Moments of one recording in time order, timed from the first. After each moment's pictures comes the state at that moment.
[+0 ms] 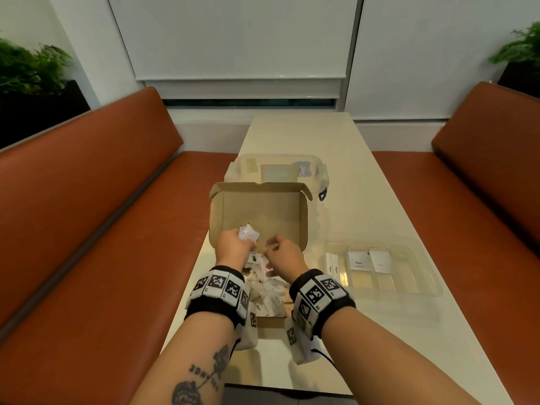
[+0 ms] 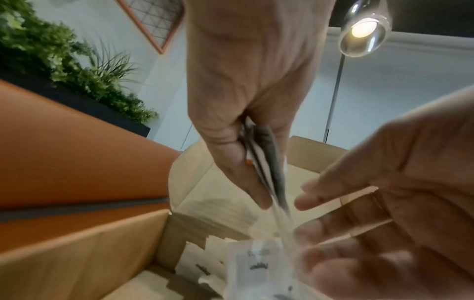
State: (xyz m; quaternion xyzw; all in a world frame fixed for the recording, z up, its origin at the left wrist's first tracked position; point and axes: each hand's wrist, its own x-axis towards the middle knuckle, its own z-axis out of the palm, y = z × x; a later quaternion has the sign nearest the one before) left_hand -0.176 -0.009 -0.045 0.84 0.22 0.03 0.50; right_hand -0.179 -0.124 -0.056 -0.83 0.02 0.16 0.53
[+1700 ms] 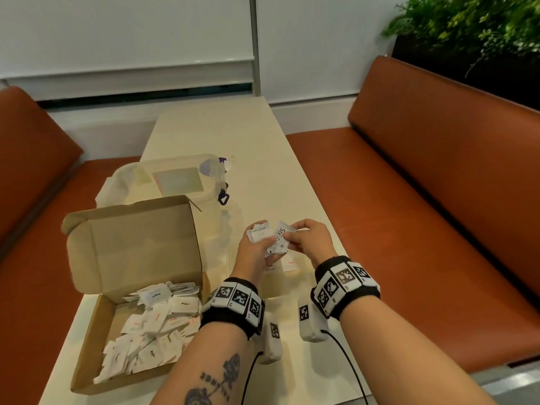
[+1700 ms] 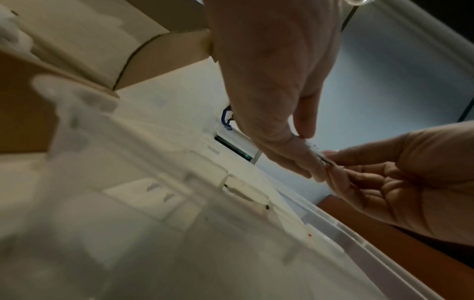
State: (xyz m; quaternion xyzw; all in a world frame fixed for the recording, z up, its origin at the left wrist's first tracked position) left_hand -0.130 -0.236 -0.080 0.55 0.11 -0.14 0.82; right_hand -0.129 -0.366 -0.074 -0.69 0.20 0.01 0.70
